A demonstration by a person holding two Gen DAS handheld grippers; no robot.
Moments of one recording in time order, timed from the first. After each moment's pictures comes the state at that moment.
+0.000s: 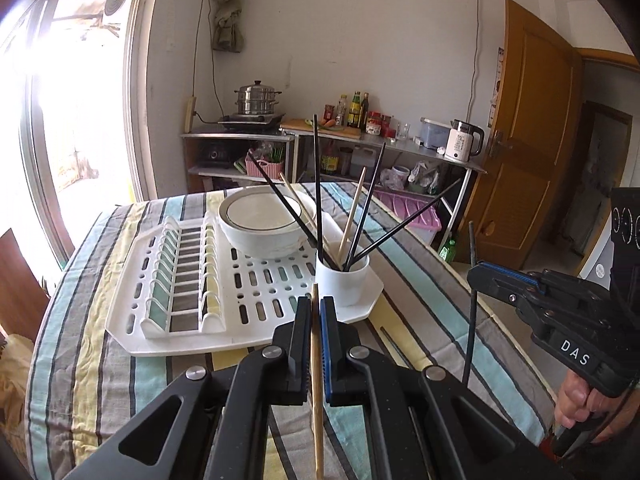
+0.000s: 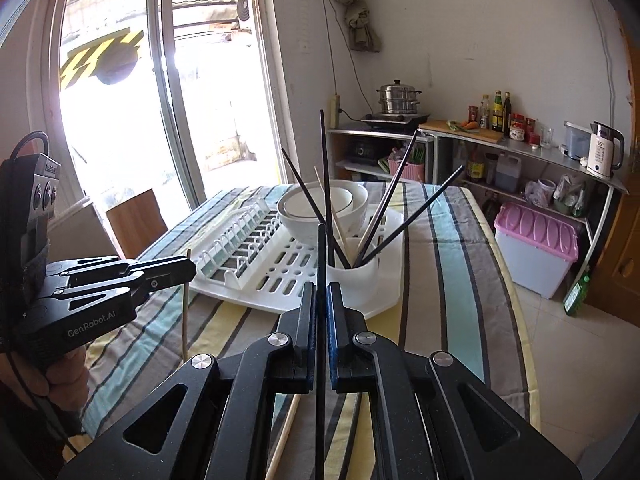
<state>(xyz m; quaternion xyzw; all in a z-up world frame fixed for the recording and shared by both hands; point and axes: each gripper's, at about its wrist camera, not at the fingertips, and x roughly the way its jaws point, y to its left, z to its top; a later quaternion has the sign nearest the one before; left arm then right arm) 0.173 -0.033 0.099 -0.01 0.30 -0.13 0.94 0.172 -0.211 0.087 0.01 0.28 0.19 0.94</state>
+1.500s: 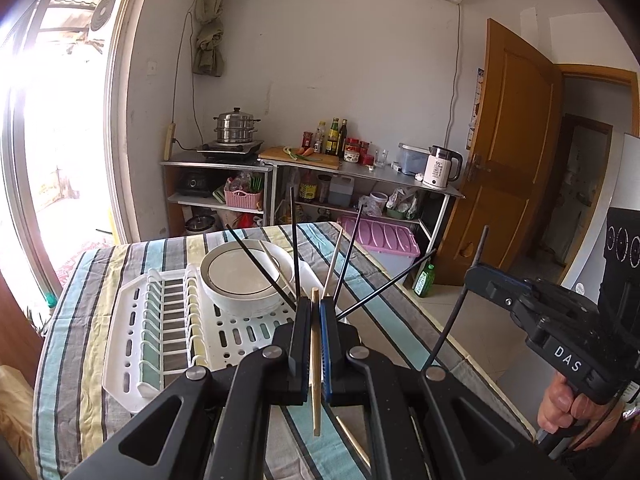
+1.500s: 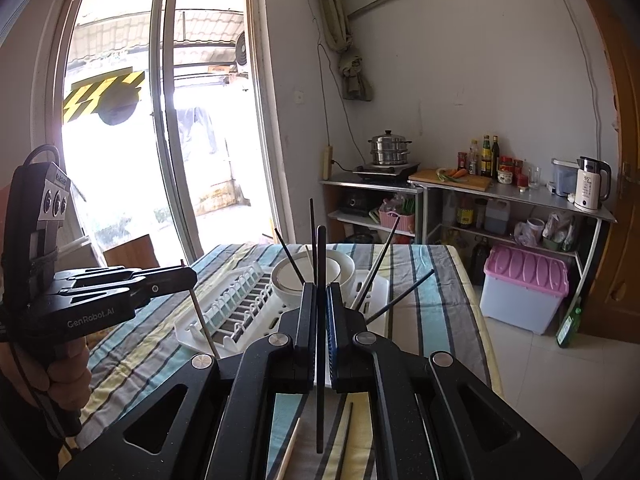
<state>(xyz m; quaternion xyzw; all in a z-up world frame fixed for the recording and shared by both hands) 0.204 -0.038 0.155 -0.02 0.27 -0.17 0.95 0.183 -0.221 0.137 0.02 0.21 0.18 0.96</state>
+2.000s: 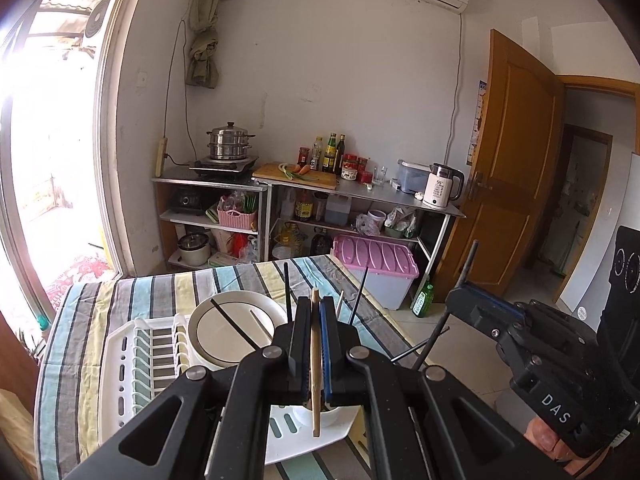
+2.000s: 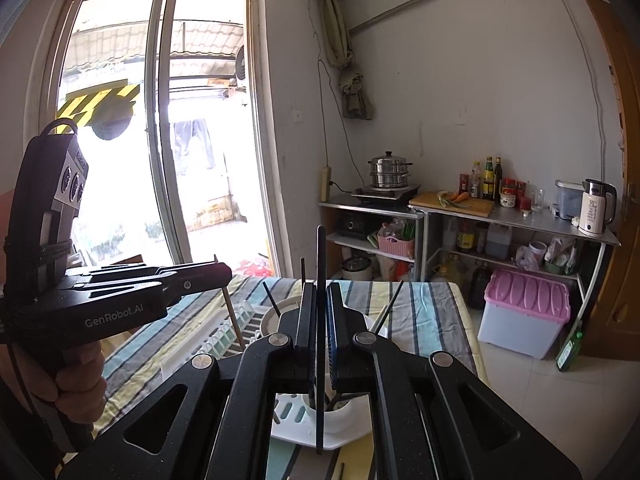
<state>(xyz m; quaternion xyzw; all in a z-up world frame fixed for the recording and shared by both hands) 0.278 -0.055 0.193 -0.03 0.25 -0.18 0.95 0.235 -0.209 0.166 0.01 0.18 0.18 0.97</state>
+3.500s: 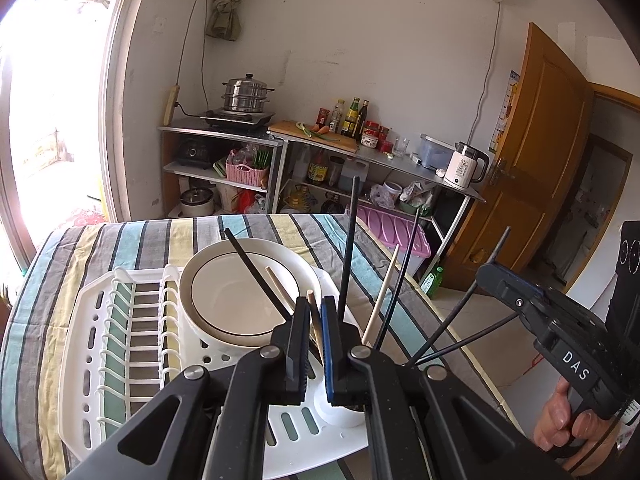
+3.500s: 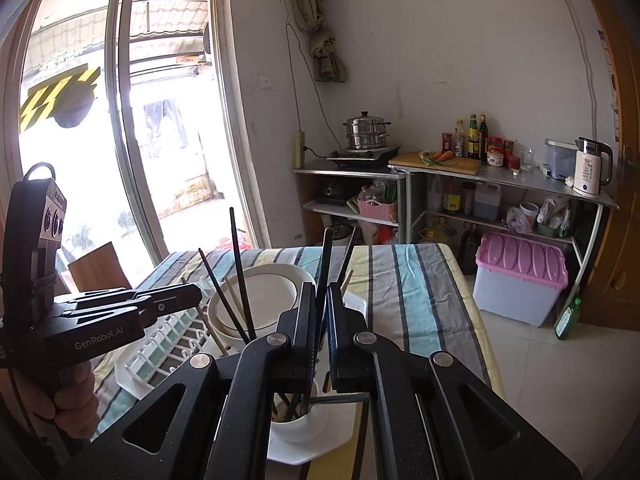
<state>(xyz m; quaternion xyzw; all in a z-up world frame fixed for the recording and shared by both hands) 0.340 -0.033 0.103 -0.07 0.32 -0.16 0.93 0.296 -0.223 0.111 0.03 0.24 0.14 0.96</state>
